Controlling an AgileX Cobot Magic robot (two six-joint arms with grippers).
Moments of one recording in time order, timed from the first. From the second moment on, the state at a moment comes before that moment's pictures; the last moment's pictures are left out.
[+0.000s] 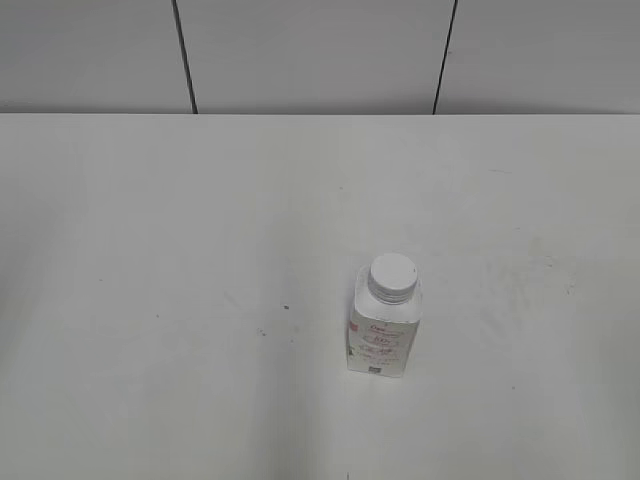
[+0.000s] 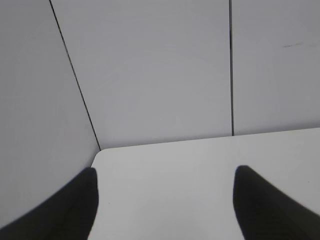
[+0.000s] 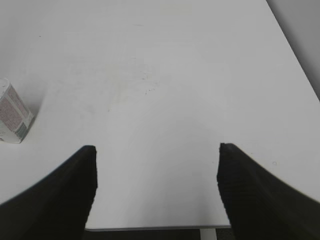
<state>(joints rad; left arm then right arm) 0.08 0.42 -0.54 0.10 0.29 0.09 0.06 -0.01 -0.51 0.01 1.09 -0.04</state>
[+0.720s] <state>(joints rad) 0.08 1.04 -0.54 0.01 -0.39 0.09 0.06 -0.01 -0.51 0.00 1.09 -0.04</state>
